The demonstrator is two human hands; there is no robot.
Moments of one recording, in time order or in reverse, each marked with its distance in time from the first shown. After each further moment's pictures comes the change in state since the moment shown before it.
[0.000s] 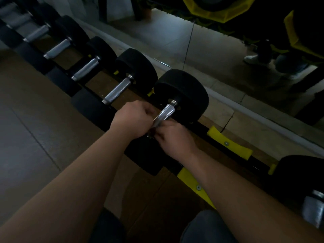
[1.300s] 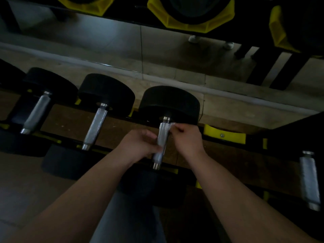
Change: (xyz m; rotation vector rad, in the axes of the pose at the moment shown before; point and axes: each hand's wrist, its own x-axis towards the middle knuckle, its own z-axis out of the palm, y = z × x) left_hand 0.086 -0.040 0.018 -0.491 -0.610 0.013; right_hand 0.049 -0.006 -0.008 0.537 0.440 1.067
